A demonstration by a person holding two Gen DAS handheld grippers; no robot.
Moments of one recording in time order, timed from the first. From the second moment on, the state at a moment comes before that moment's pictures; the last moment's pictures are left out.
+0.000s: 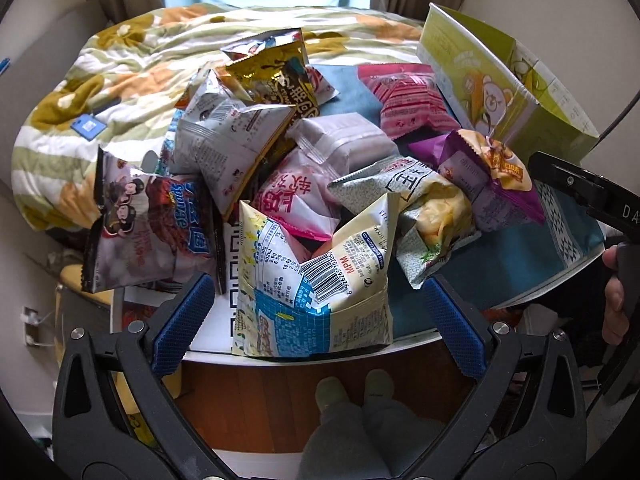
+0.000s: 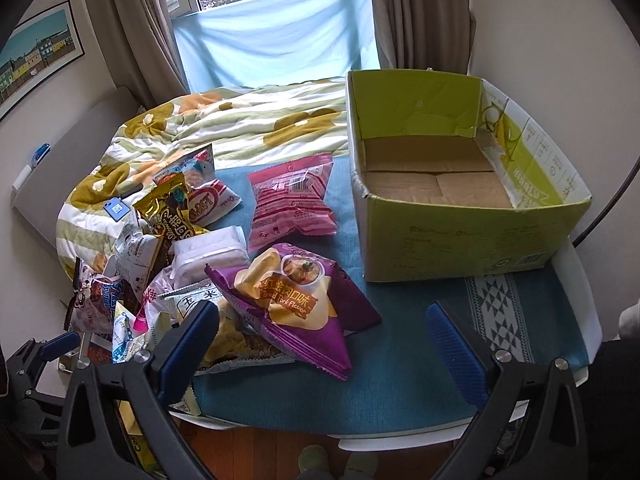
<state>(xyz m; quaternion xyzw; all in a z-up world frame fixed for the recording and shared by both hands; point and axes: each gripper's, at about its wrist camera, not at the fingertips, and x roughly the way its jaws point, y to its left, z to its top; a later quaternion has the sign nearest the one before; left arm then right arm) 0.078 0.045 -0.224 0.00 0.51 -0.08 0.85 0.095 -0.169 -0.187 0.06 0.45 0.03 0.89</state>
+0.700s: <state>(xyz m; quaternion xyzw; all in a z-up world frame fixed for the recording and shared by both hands) 0.098 0.042 -0.274 0.01 0.55 -0.09 0.83 0.151 -0.138 -0.249 -0.04 0.49 0.06 0.87</state>
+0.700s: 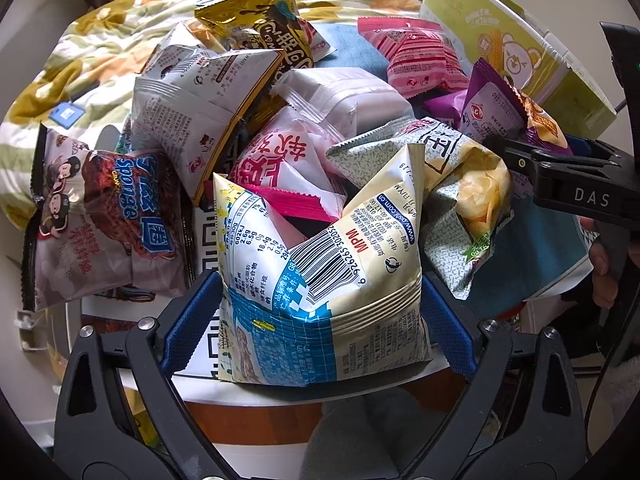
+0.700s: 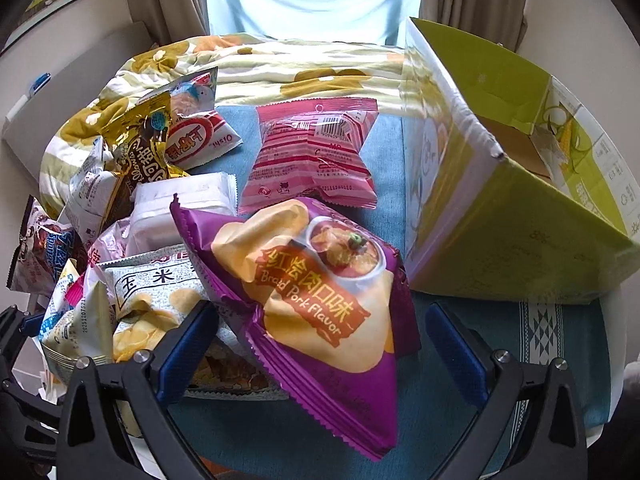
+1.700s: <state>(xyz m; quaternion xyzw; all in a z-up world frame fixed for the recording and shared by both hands) 0.069 0.051 -0.202 0.02 0.50 -0.10 0.86 0.136 -0.140 -0.214 -0.01 0.49 0.07 0.87</state>
